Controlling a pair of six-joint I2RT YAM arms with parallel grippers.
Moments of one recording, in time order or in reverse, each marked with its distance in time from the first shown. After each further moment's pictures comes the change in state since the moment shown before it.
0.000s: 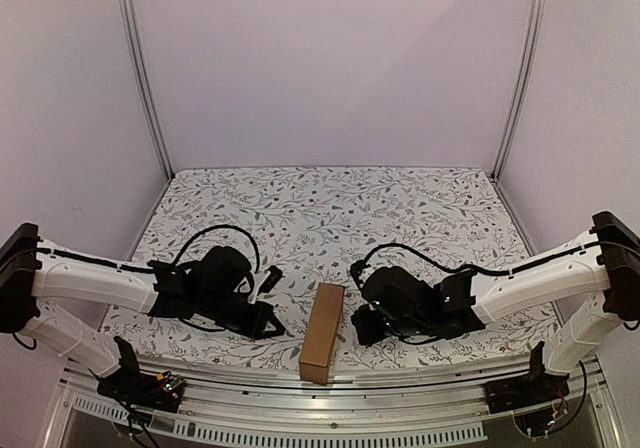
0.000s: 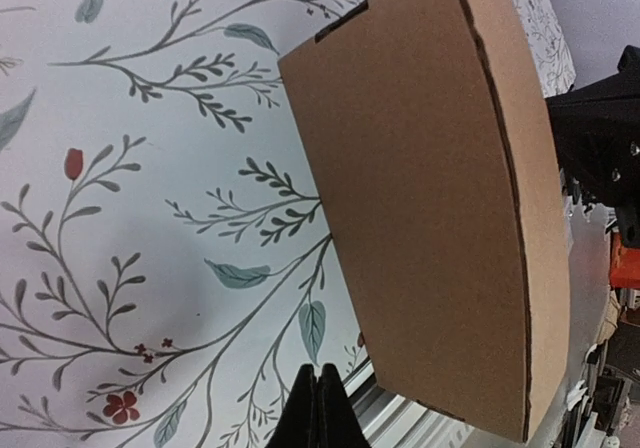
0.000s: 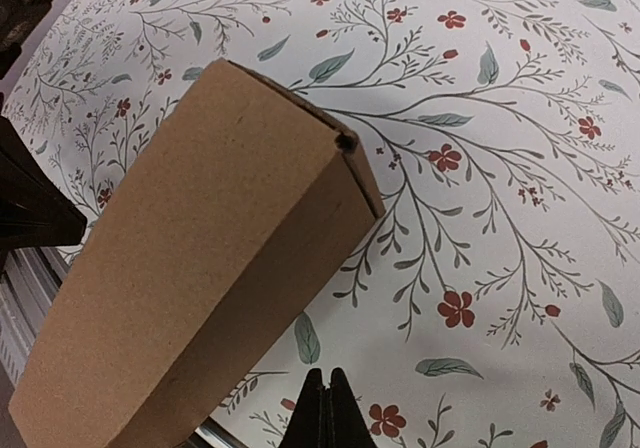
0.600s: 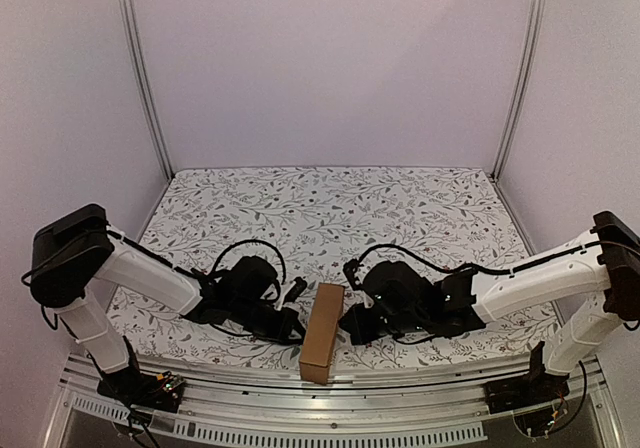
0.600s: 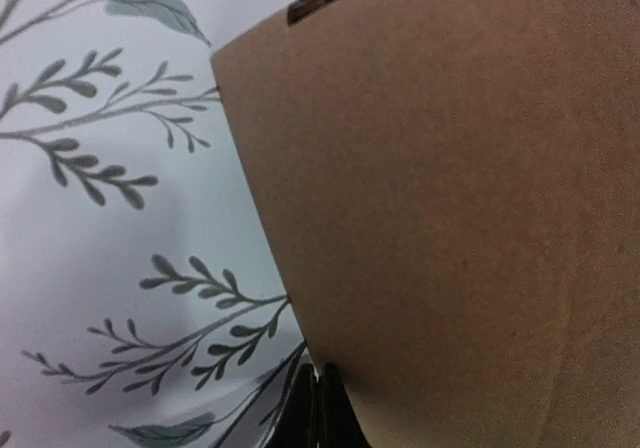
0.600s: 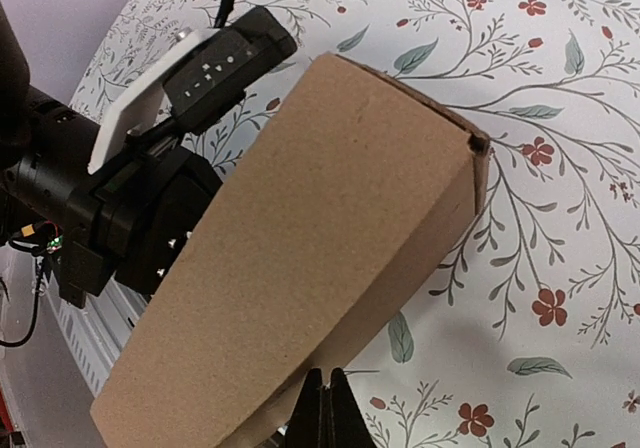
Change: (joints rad) left arm 0.000 0.354 0.032 0.335 0.143 -0.060; right arm -0.009 0.028 0.004 0.095 -0.151 0.069
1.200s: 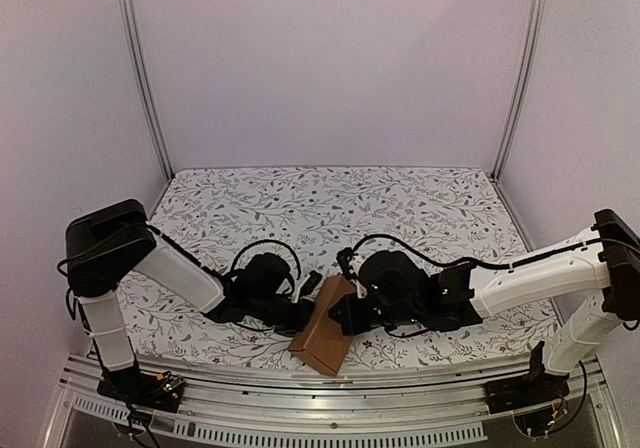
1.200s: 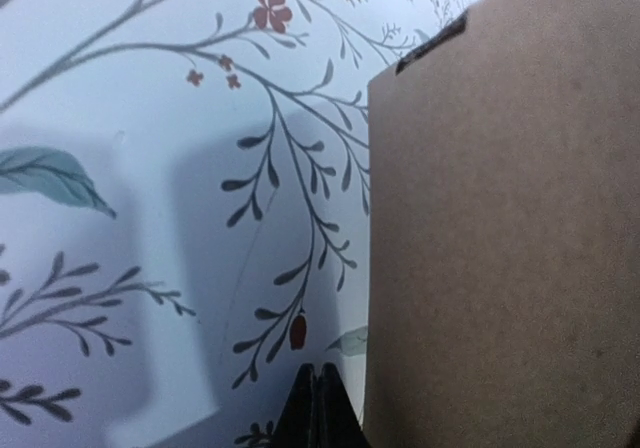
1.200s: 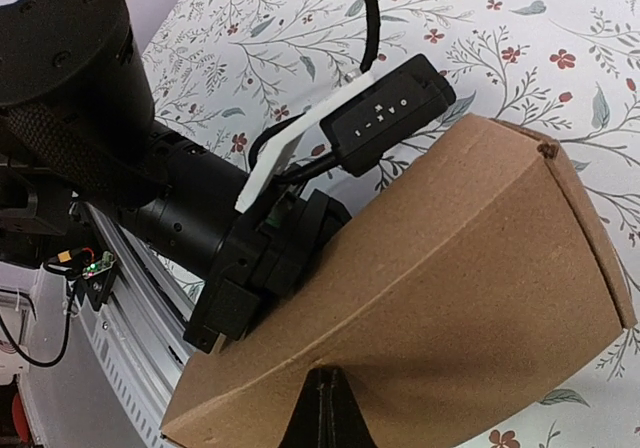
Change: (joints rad) left arm 0.010 0.212 0.086 0.271 0.085 -0.110; right arm -0.002 -0.001 0.051 0.043 -0.028 0.008
